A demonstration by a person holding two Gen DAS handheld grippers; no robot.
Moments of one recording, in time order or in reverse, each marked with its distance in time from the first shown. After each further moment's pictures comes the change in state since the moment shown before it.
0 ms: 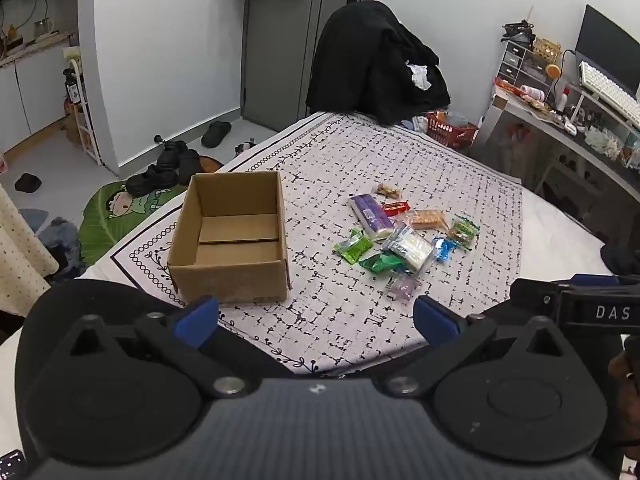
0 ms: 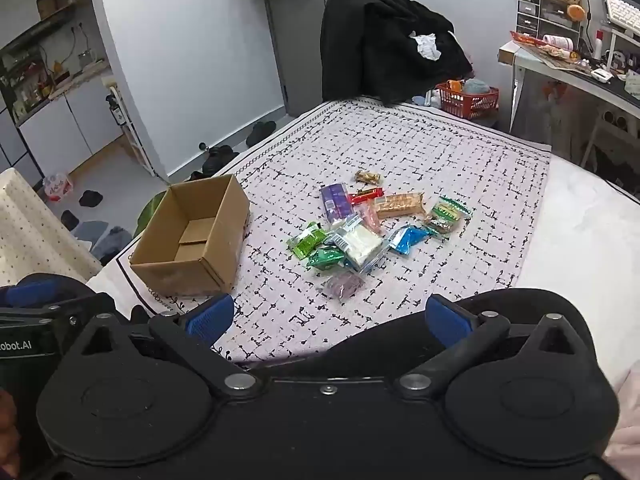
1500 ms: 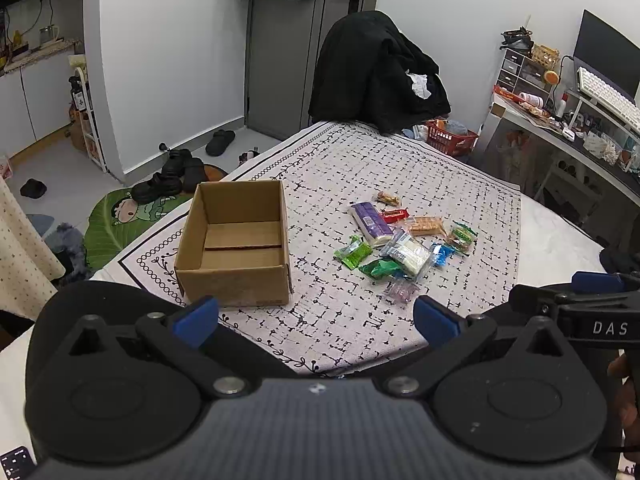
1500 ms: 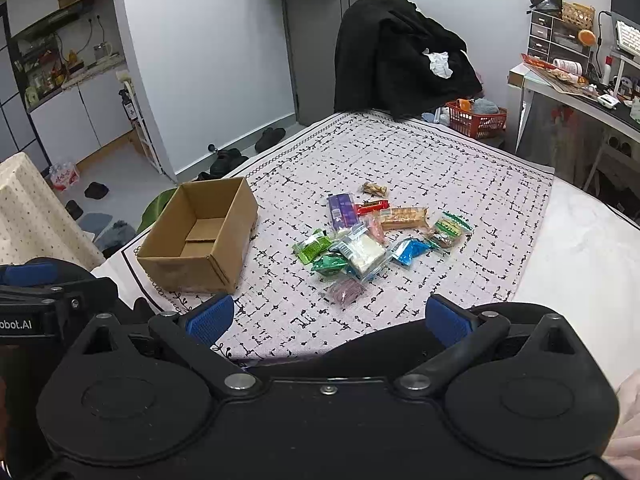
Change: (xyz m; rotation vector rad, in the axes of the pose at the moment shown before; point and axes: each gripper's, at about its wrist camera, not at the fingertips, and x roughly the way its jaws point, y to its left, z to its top) left arm -0.016 -0.003 0.000 0.000 -0.010 0.010; right arm -0.001 0.003 -0.004 -0.066 -0.025 0.009
